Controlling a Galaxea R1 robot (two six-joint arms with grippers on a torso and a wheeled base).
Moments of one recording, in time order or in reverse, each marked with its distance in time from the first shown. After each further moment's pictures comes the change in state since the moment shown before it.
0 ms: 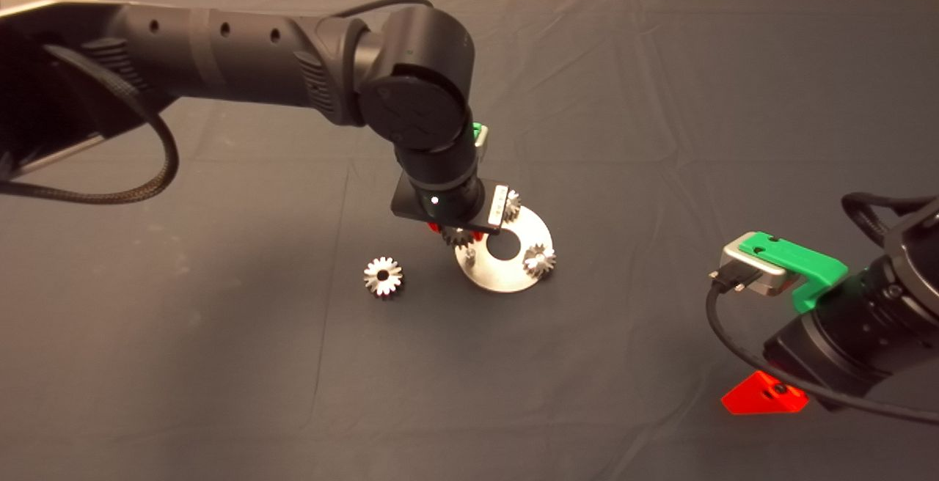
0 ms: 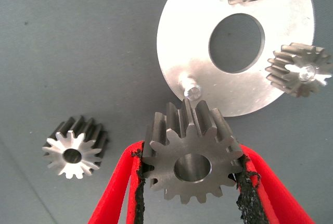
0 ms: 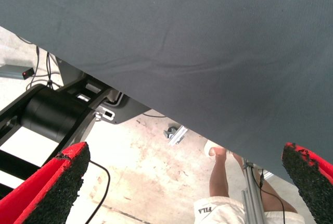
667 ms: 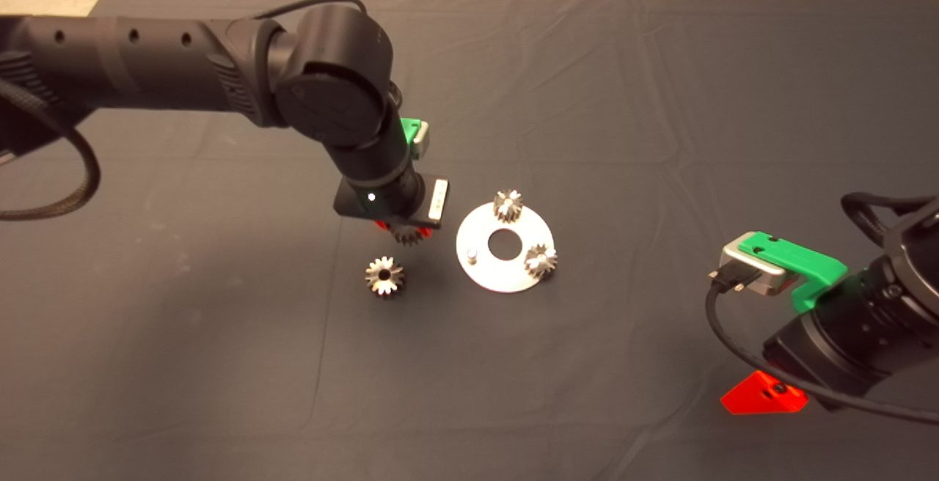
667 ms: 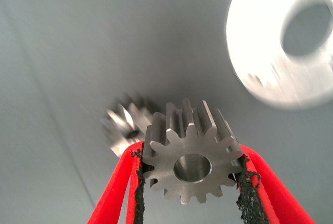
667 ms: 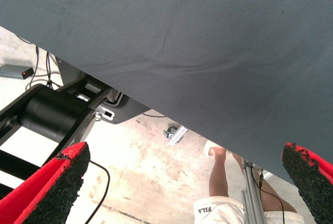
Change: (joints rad) left arm 0.007 -0.150 0.104 0.000 0.001 -0.005; right arm 0.000 0.000 0.000 0.000 0.000 0.000
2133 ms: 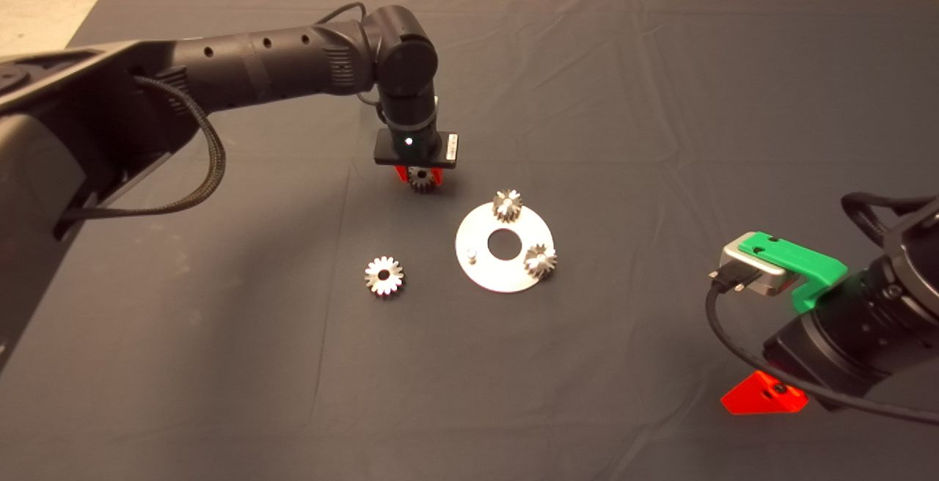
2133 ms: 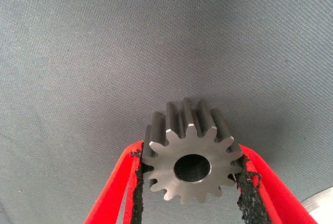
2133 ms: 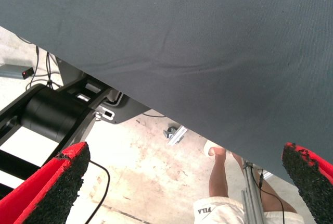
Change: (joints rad) left arm 0.099 0.229 -0.742 0.031 -0.099 0.388; right arm 0.000 0.000 0.000 0.000 0.000 0.000
